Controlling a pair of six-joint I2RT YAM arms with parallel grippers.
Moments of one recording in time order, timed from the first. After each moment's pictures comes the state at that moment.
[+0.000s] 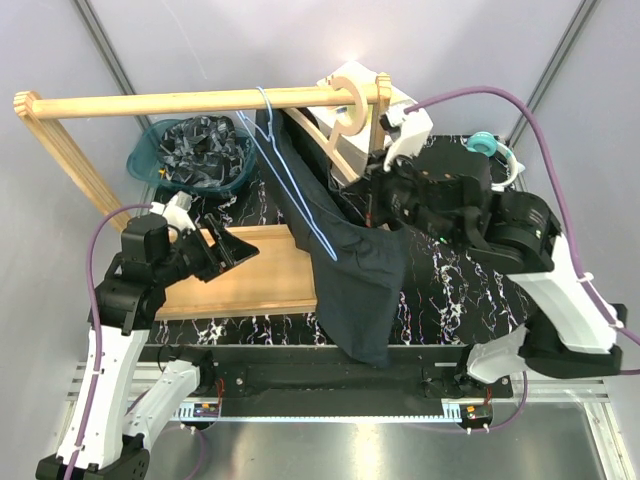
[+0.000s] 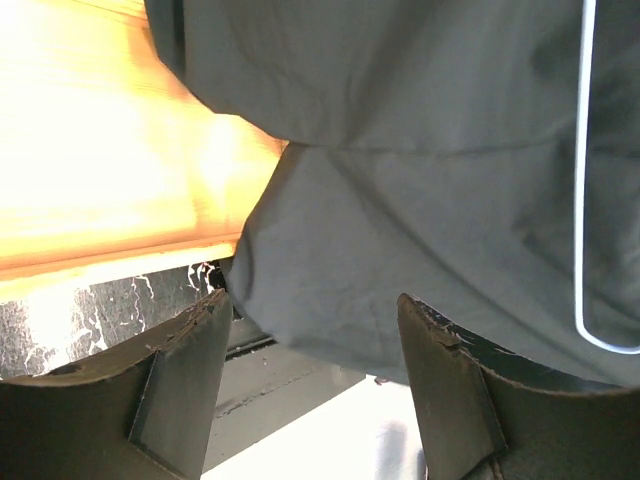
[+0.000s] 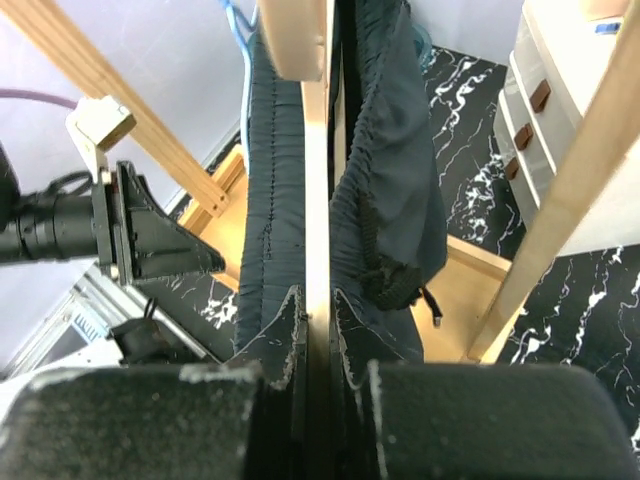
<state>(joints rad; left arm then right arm) -0.18 0.72 1.08 -0.91 0.45 -0.76 1.12 1.44 2.20 -1.03 0.40 0.38</state>
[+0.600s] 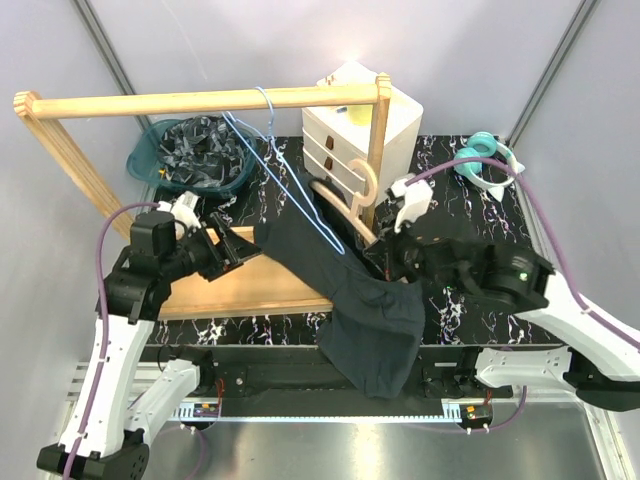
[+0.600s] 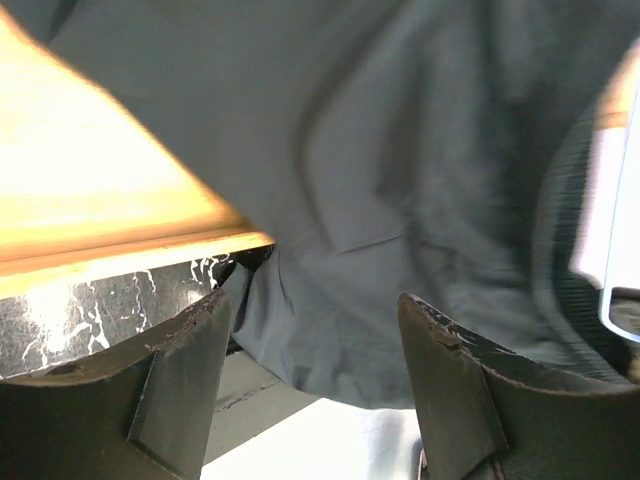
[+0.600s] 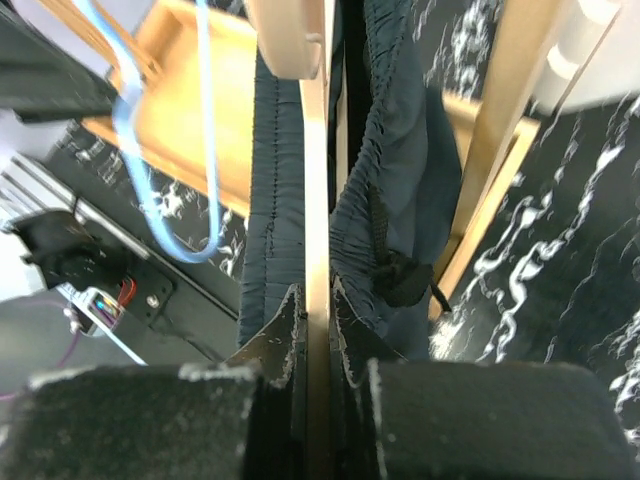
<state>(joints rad) -0.18 0.76 1.05 -0.90 0.46 -0.76 1.11 1.06 1.50 -0.91 0.35 0.47</state>
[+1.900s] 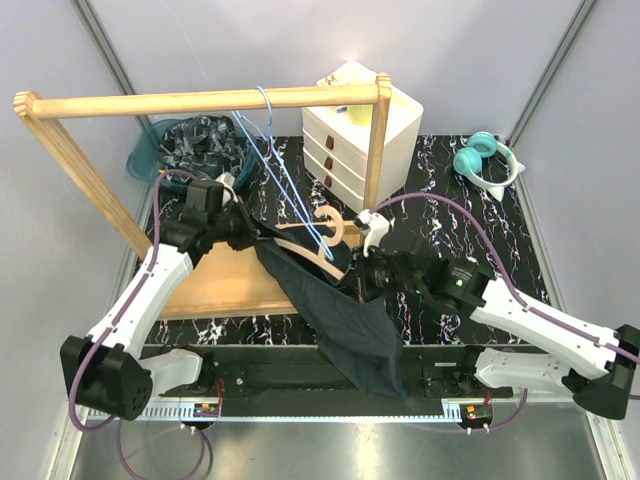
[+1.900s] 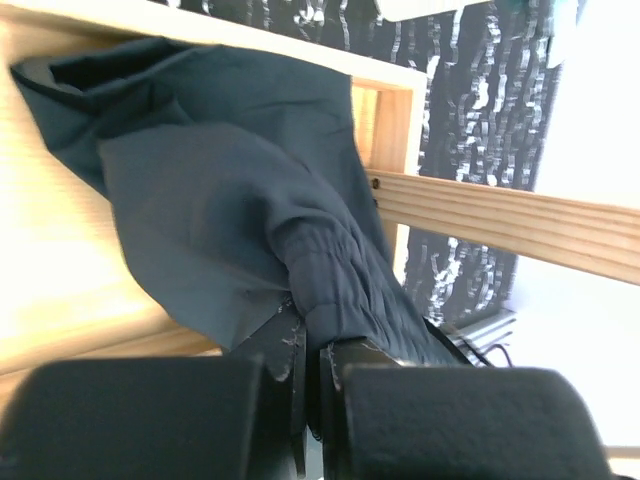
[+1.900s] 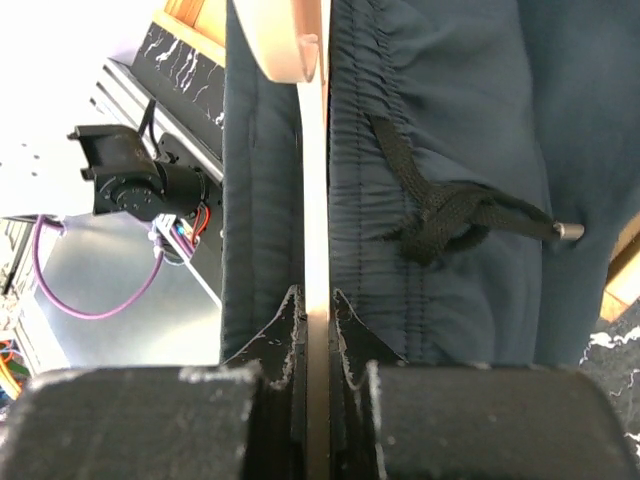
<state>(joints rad) -0.26 1.15 1.00 -0.59 0.32 -0.76 1.01 1.08 1.05 -0.53 -0.07 0.62</state>
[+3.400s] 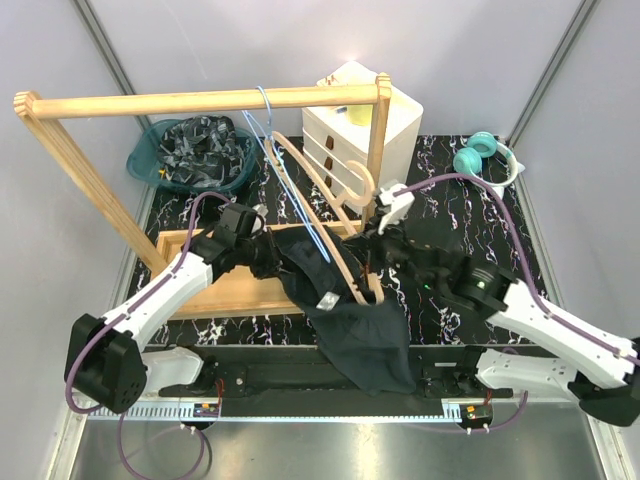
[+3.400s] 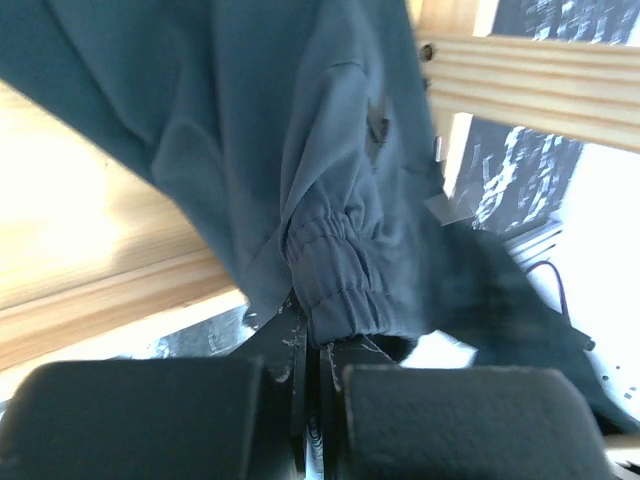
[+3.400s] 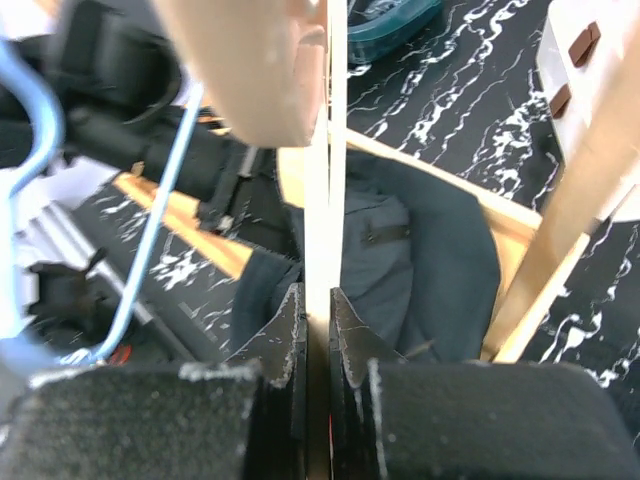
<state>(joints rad) -0.45 1.21 0.86 -0.56 0.36 -0.81 1.01 0.98 1.09 -0.35 0.20 0.34</state>
